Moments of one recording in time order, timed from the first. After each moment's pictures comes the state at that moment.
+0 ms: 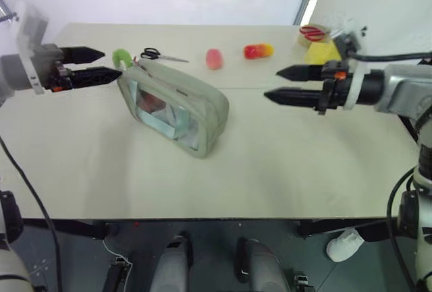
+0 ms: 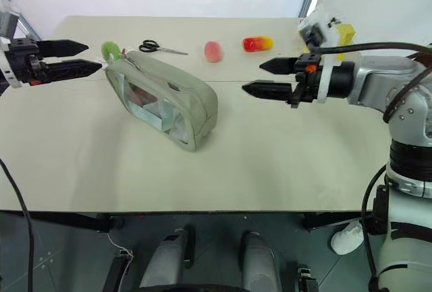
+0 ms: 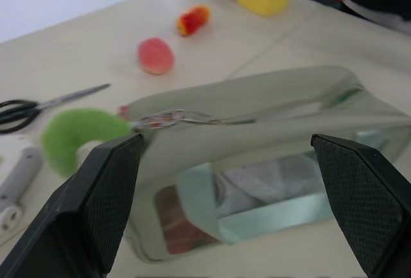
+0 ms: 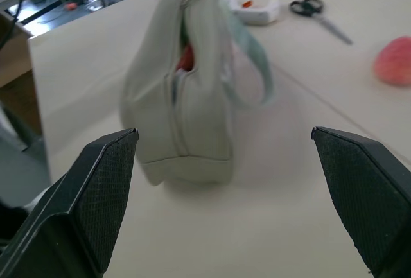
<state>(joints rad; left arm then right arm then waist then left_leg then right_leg) -0.92 1.06 0.12 0.30 -0.51 0.76 -1.27 -0.91 -0.83 -0.12 -0.18 0.79 1.19 0.88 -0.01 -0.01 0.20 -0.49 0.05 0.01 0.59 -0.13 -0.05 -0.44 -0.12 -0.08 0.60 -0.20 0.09</state>
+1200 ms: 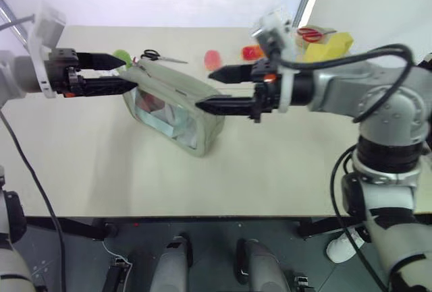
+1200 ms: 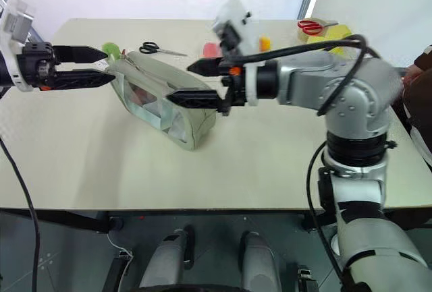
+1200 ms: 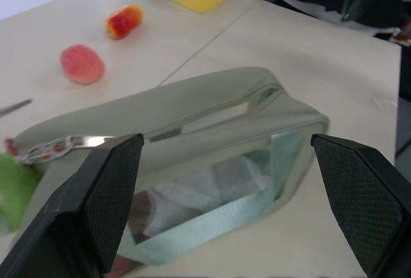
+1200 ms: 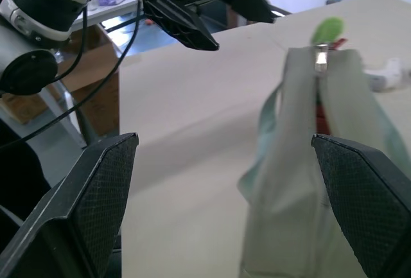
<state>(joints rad) -0.92 1.04 0.11 0.18 -0.56 0.84 -1.33 -1.06 -0.47 0.03 -0.30 0.87 1.27 0.63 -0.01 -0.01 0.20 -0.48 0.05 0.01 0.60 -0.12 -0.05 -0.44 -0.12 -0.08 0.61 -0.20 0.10</state>
